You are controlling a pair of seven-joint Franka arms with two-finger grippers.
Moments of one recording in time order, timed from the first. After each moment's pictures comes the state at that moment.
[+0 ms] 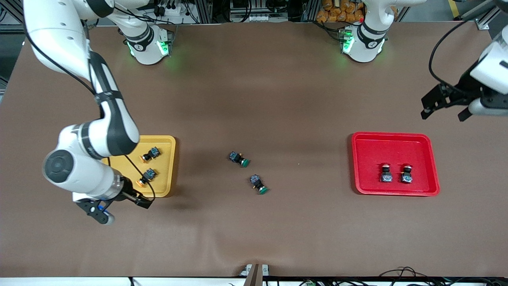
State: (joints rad) left arm -0.08 -0.08 -0.02 -1.67 -0.02 1.77 -0.04; right arm 0.04 0.67 0.15 -1.30 0.01 2.04 0.72
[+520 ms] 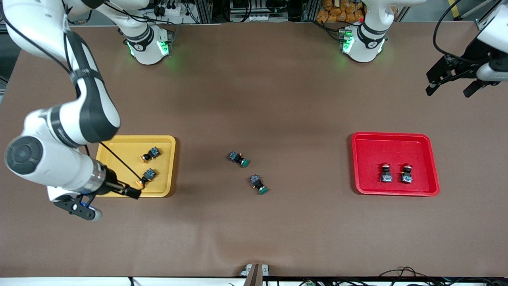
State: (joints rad) left arm -0.08 -0.23 -0.01 -1.78 -0.02 1.77 -0.04; right arm -0.01 0.61 0.27 -1.15 -0.13 1.74 0.47
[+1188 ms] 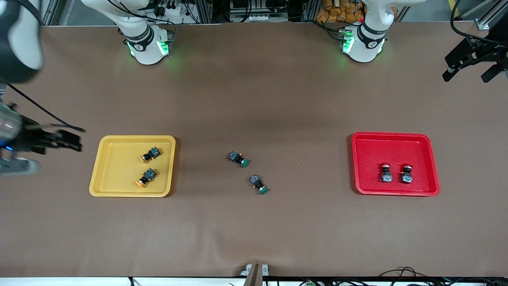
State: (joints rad) left arm -0.06 -0.21 0.01 -1.68 -0.04 1.65 -0.04; right arm -0.02 0.34 0.05 -1.14 -0.04 1.45 -0.06
